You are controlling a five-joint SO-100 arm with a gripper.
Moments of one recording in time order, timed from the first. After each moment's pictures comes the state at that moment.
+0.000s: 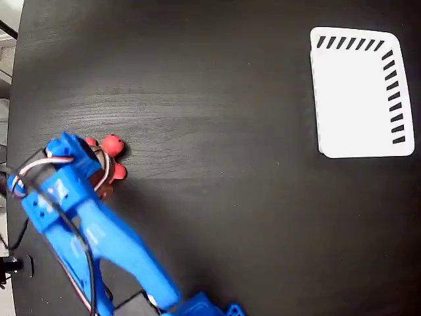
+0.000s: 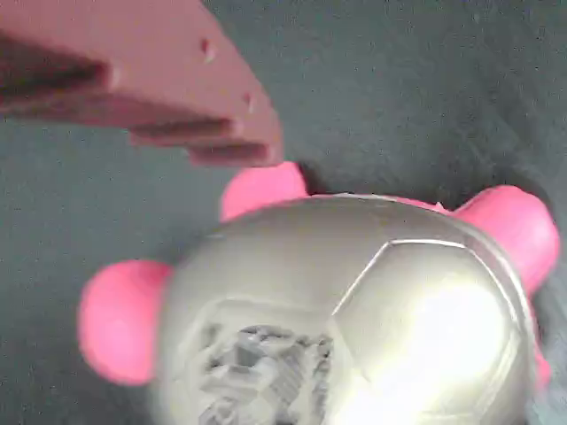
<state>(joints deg) -35.6 66.2 75.3 84.0 -17.7</state>
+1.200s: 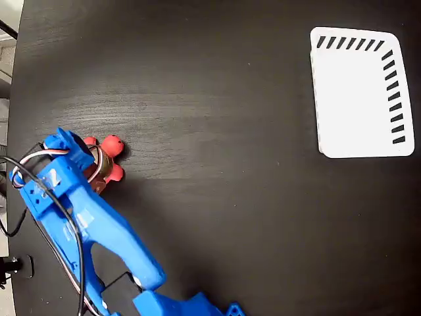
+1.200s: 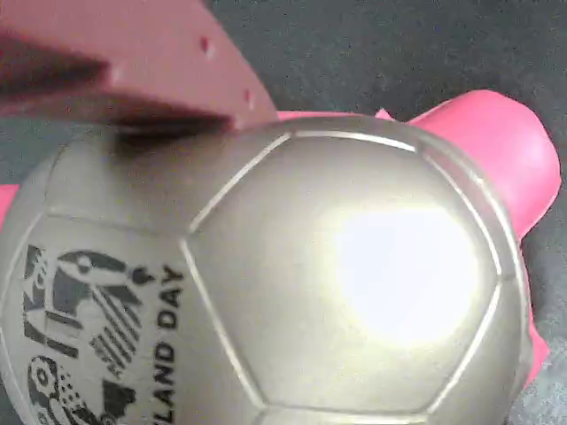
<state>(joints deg) -37.3 56.8 71.4 79.4 -13.2</state>
